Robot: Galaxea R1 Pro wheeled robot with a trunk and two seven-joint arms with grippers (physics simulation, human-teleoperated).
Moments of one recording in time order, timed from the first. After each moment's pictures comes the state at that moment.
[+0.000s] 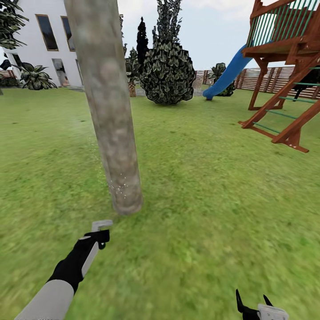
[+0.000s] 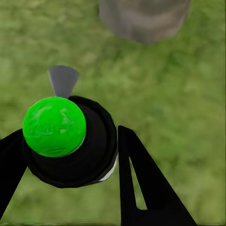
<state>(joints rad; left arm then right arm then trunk) -0.61 0.03 0.05 -0.74 0.09 0.38 0.14 -0.34 -0.15 -0.05 -0.04 -0.20 -1.02 0.06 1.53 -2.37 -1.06</state>
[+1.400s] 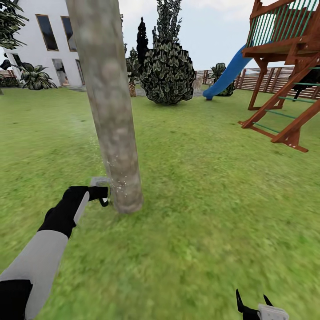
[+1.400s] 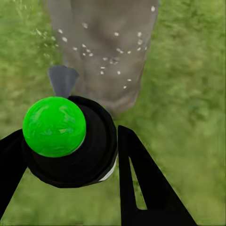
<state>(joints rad) -0.91 0.12 -0.01 -0.90 0.05 0.72 -0.11 -0.34 -0.15 -0.05 -0.04 -0.20 -1.02 0.06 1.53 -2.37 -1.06</state>
